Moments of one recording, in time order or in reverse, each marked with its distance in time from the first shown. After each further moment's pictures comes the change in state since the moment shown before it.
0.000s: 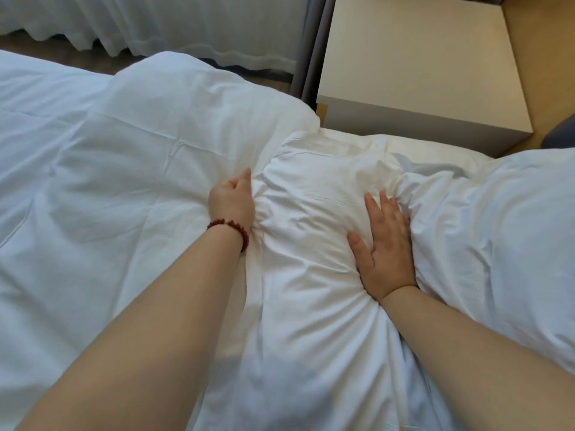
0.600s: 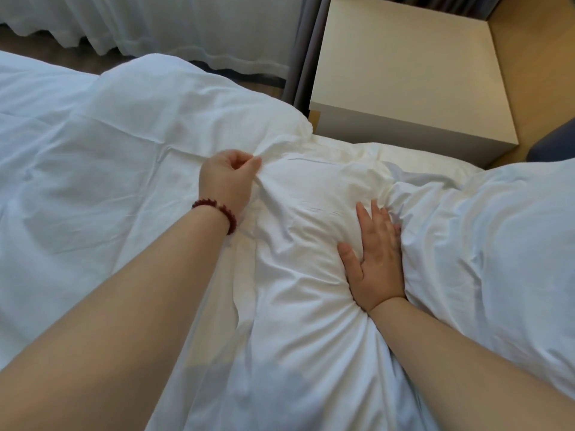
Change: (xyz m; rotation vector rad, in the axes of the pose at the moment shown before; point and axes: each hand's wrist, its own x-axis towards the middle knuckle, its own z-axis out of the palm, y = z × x) left_hand 0.024 0.025 0.007 -0.090 -0.141 0.084; right_hand 0.001 -0.001 0.004 -0.017 0.014 0.005
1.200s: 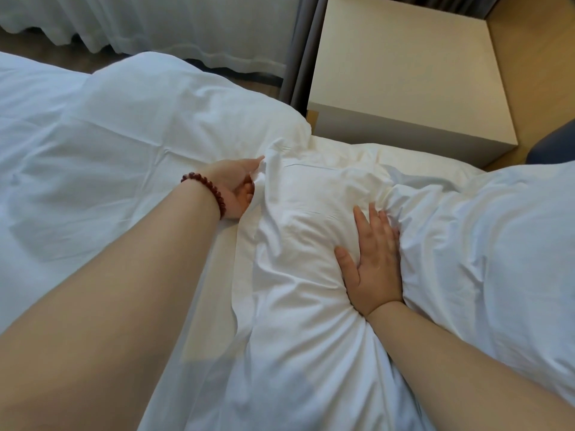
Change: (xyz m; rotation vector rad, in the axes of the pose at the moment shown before) left_hand 0.037 0.014 0.000 -0.307 -0.388 -0.671; right_hand 0.000 0.002 0.005 -0.052 0.005 0.002
